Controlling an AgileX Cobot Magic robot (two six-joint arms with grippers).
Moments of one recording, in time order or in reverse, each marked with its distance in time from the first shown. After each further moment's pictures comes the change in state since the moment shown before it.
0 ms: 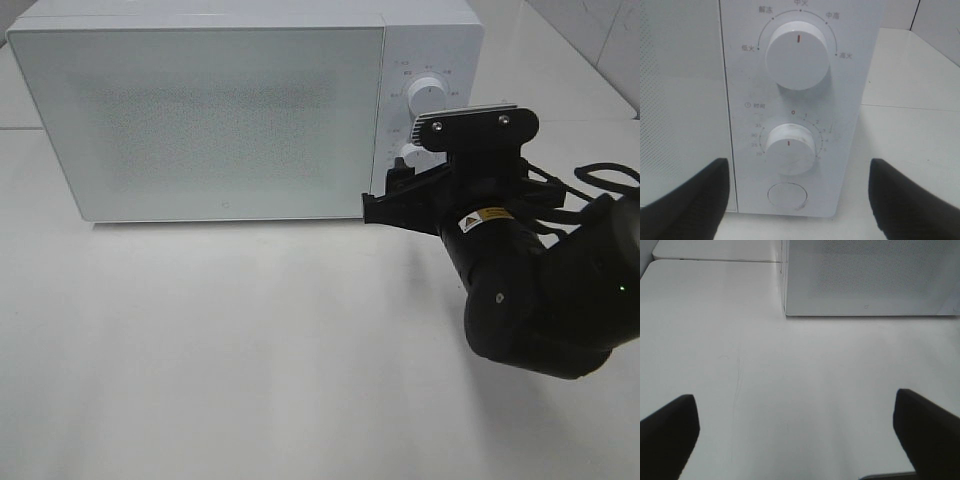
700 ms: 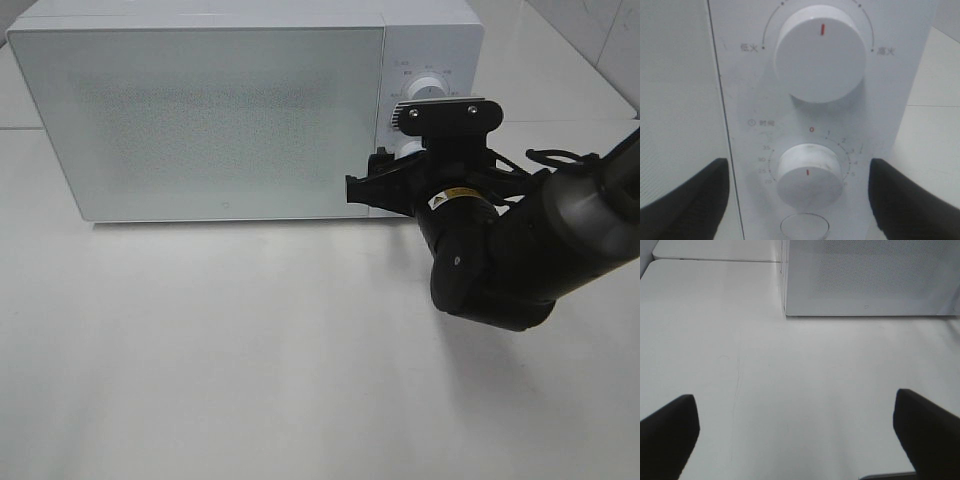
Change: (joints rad) left arm 0.000 0.000 0.000 0.000 0.000 0.000; right arm -0.084 0.126 -0.152 -0.083 0.053 0.055
